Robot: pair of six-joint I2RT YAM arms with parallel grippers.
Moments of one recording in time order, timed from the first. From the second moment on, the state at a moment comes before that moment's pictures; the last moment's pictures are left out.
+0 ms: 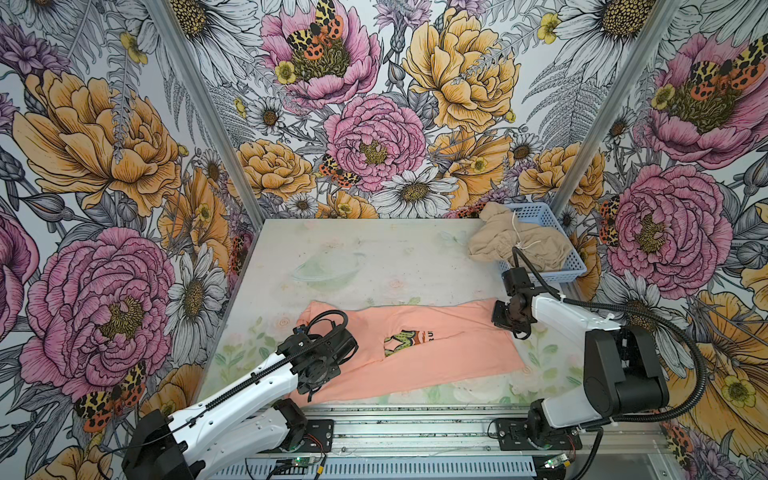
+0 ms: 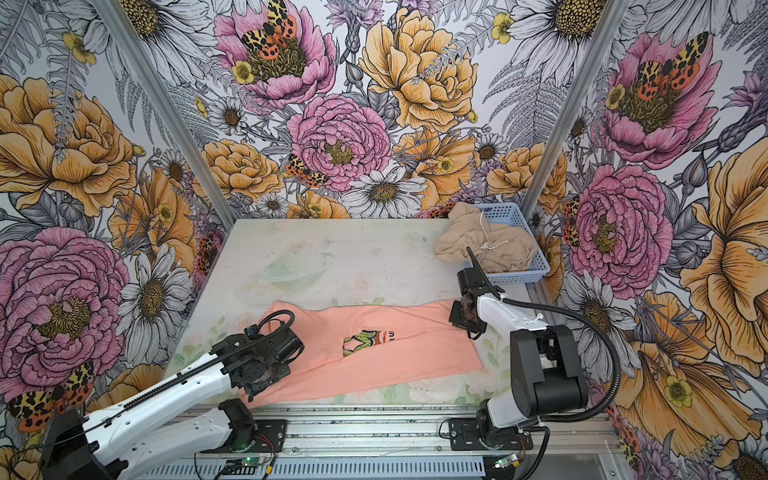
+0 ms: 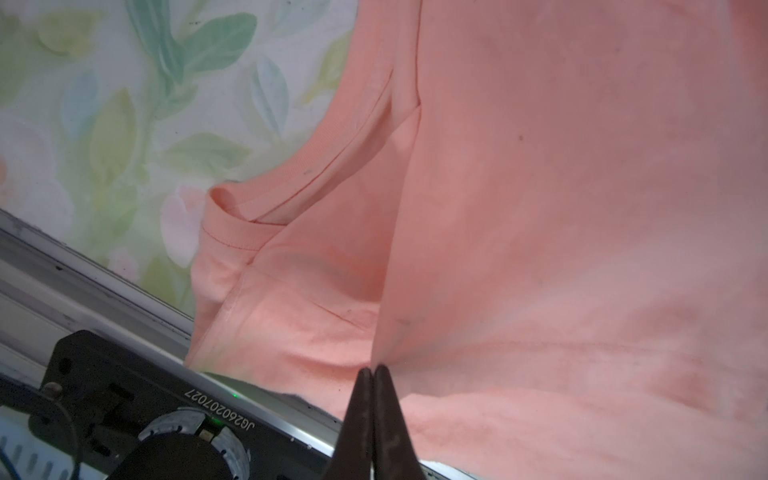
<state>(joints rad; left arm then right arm) -0.78 0.93 0.64 -1.19 -0.33 -1.27 0.10 1.50 0.85 -0.68 0.02 0.46</state>
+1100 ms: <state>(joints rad) -0.82 0.97 0.65 -1.26 -0.37 -1.34 0.02 1.71 0.99 -0.47 -0.09 0.41</state>
